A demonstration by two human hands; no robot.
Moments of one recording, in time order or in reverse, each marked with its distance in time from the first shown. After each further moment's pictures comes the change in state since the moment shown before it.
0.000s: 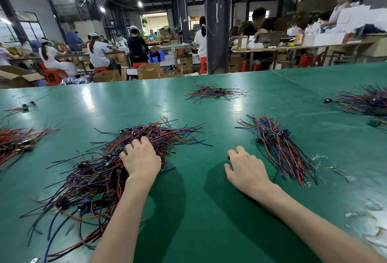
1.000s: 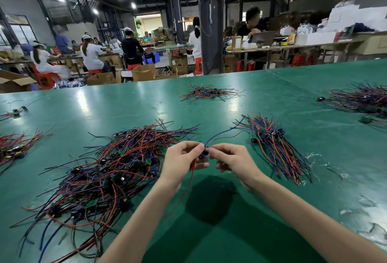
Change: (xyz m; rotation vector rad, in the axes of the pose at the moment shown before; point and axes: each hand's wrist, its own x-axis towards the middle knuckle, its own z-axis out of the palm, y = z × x) left_hand -0.048 0.064 -0.002 -1.607 -0.481 0.107; right_hand 0.006 -0.010 -0.017 1.431 -0.085 0.105
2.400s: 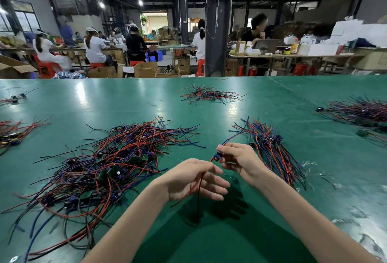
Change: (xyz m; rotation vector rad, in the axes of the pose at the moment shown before) left_hand -0.012 -0.001 0.003 -0.049 -0.577 -0.497; right_hand 0.014 -0.008 -0.021 0.185 0.066 0.254
